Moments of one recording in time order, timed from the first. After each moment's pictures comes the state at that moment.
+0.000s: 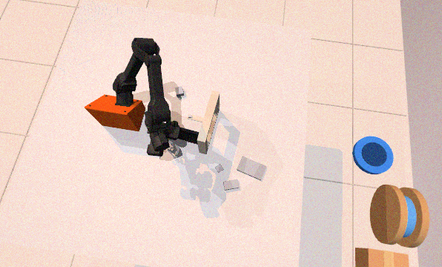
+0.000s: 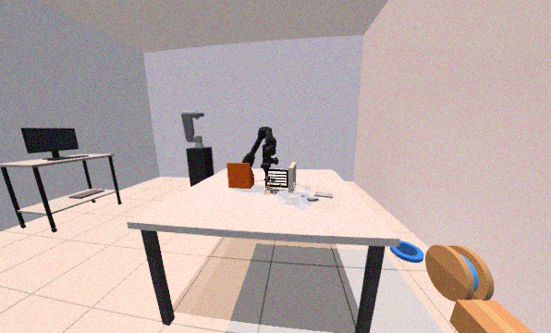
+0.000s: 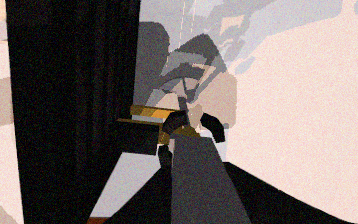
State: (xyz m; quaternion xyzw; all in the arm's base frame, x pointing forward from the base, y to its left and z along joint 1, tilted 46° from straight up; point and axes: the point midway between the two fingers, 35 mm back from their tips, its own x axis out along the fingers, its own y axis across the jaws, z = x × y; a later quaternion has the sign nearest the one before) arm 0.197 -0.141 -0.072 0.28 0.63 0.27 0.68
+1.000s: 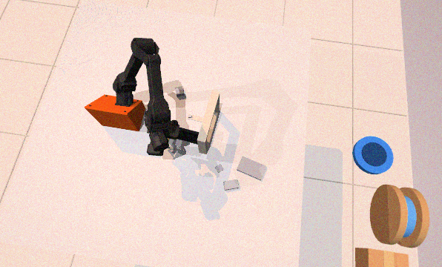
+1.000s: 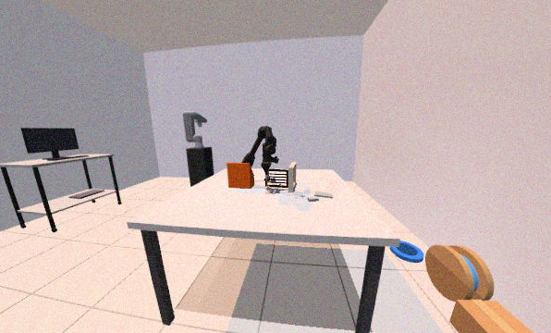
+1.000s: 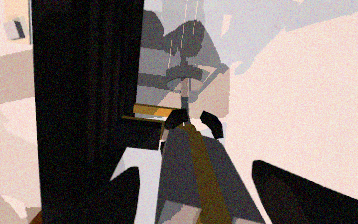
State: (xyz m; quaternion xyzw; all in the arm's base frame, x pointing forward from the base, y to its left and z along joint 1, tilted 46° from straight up) arm 0.197 -0.148 -0.066 0.27 0.62 0.27 0.68
